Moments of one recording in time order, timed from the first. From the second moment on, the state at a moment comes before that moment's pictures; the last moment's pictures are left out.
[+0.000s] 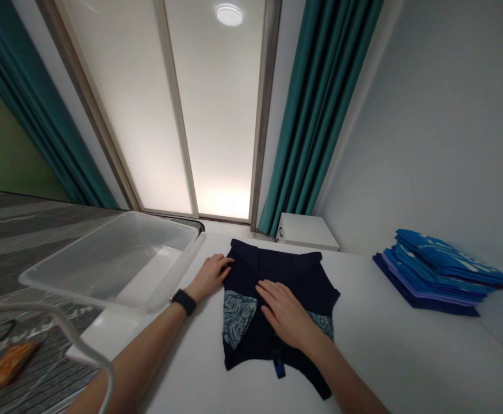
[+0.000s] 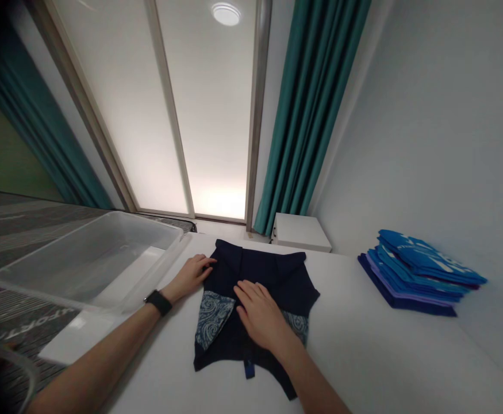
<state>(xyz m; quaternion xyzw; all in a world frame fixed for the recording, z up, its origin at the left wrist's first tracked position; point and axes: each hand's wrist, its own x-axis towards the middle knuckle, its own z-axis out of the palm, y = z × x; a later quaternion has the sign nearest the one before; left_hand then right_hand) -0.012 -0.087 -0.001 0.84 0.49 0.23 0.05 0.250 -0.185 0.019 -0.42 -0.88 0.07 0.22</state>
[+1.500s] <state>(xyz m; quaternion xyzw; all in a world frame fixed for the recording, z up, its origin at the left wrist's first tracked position) 0.068 -0.006 0.067 0.97 0.22 -0.01 -0.06 0.300 -0.151 -0.011 -0.47 -0.82 0.05 0.32</state>
